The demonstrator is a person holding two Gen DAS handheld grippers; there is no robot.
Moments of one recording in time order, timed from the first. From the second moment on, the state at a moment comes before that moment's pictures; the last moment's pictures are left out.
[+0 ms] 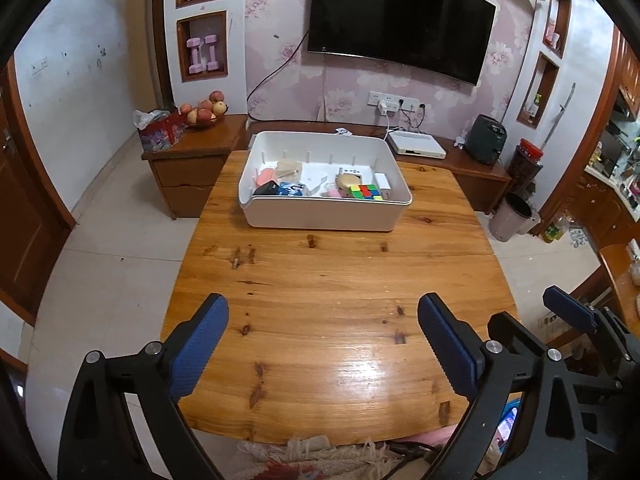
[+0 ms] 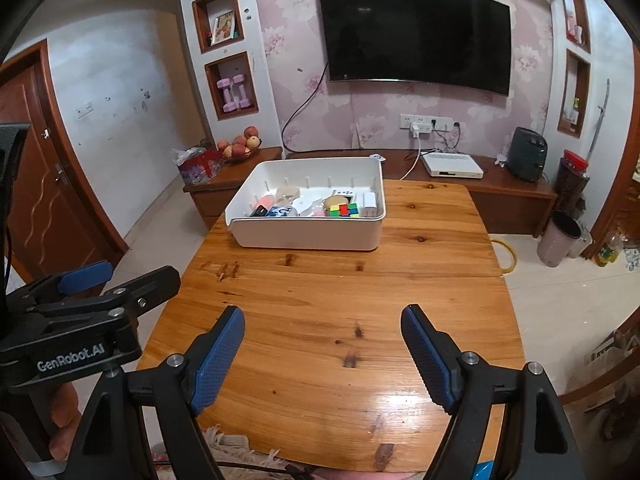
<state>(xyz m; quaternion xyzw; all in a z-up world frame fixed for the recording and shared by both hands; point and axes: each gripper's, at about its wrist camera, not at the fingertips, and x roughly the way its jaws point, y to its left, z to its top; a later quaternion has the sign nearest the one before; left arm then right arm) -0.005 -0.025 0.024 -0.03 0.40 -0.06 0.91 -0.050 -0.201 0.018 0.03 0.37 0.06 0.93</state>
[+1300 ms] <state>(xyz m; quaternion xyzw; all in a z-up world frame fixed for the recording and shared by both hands) 0.001 -0.026 0.016 -0.01 0.41 -0.03 0.91 -0.041 -0.203 0.015 0.01 0.38 0.04 0.92</state>
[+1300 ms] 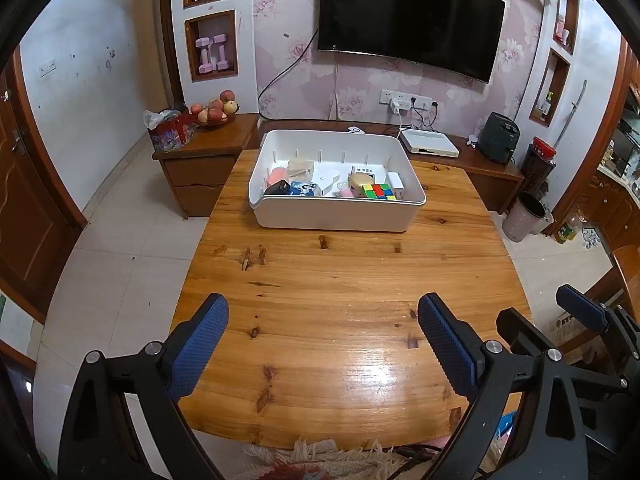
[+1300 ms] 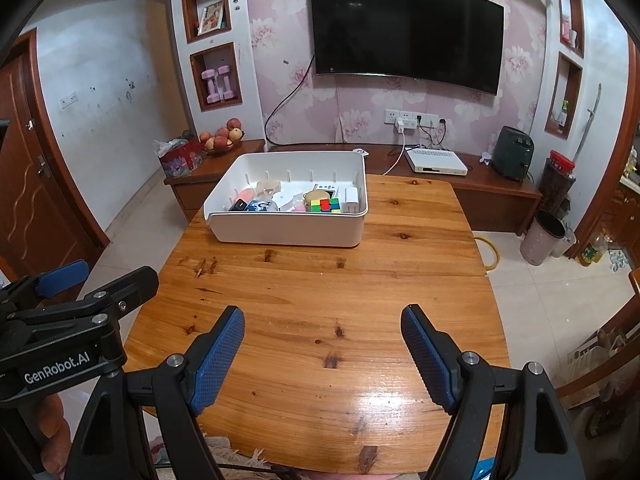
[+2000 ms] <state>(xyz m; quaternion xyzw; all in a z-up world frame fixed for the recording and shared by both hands) 0.003 -0.026 0.005 -0.01 0.41 -0.03 0.91 -0.033 -0.203 0.003 0.01 0.40 0.04 0.92</state>
